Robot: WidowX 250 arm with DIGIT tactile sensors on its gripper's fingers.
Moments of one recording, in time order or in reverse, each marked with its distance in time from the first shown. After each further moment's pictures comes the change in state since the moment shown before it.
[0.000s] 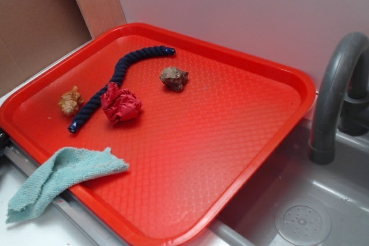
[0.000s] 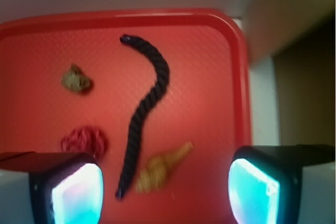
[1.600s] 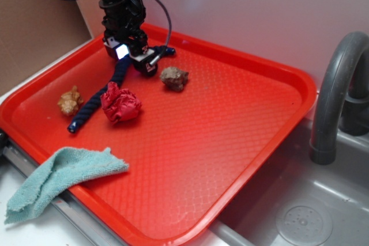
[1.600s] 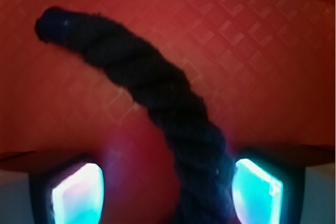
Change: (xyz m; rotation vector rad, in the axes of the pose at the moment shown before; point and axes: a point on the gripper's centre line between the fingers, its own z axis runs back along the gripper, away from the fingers) arm 0.049 -0.014 -0.165 0.040 0.088 -0.030
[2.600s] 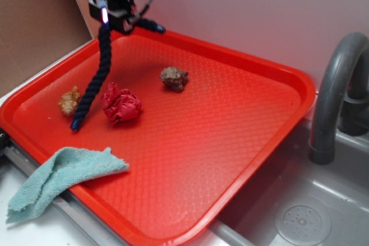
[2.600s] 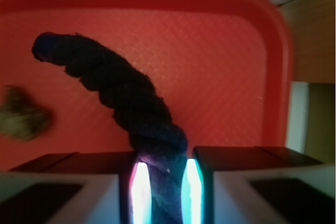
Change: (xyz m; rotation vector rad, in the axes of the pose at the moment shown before) arm -0.020 -0.014 0.118 0.134 0.093 0.072
